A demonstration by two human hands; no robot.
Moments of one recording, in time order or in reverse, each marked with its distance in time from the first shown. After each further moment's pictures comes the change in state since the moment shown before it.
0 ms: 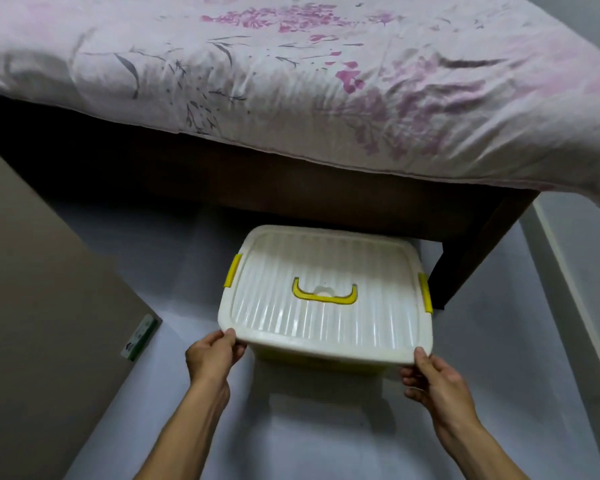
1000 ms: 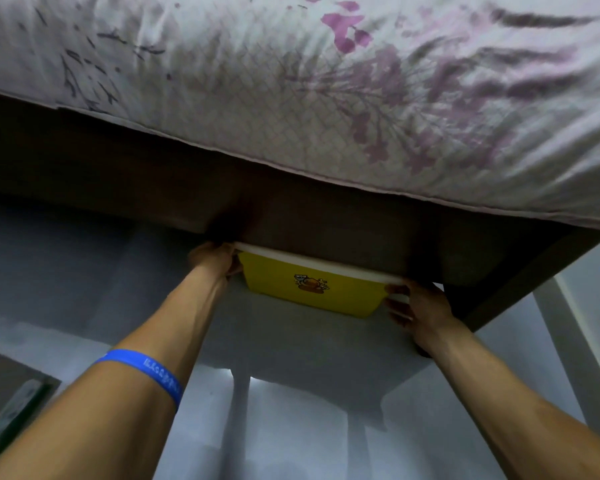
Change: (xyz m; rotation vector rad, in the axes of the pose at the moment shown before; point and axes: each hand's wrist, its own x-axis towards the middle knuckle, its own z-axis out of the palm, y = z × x) left_hand 0.151 0.106 0.217 0.016 -0.273 0.078; right_hand 0.199 -0.124 0.075 0.018 0.056 -0.018
